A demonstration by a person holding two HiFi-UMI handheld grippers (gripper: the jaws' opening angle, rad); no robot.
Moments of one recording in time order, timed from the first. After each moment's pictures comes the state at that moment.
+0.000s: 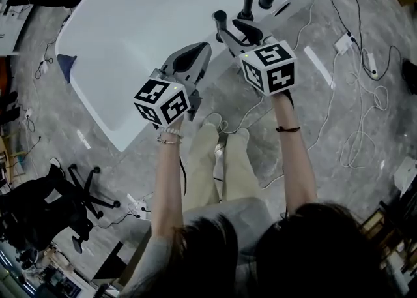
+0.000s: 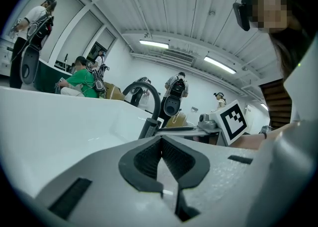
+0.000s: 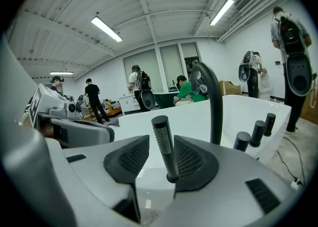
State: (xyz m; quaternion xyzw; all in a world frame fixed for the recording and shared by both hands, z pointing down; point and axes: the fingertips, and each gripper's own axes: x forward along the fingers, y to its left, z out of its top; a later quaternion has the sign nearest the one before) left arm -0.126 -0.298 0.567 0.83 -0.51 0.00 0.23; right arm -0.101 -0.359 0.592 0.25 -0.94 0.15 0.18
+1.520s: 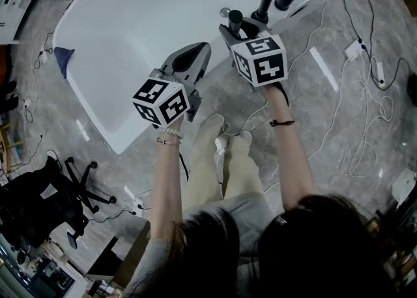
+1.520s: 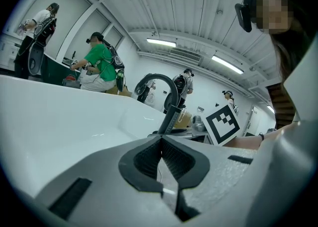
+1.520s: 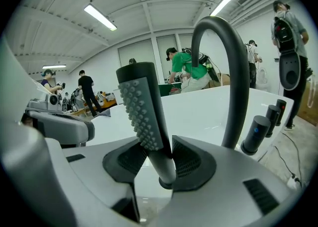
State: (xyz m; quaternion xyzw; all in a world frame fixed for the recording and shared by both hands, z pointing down) left arm -0.164 -0.311 0.619 0.81 -0.53 0.00 0.26; right arm -0.144 -0.389 0.666 0.27 -0.92 0.16 0.23
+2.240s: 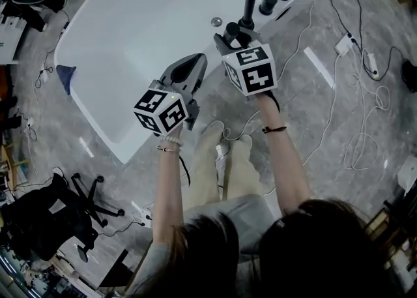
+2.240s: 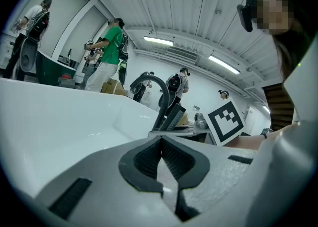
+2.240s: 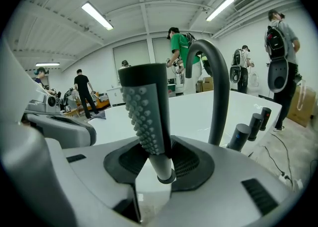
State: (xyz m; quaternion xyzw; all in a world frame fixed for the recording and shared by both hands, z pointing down) left arm -0.147 -0.305 0.598 0.82 -0.51 0.00 0.26; right arm -0.125 -0.383 0.636 0.31 -0.91 0.15 0.23
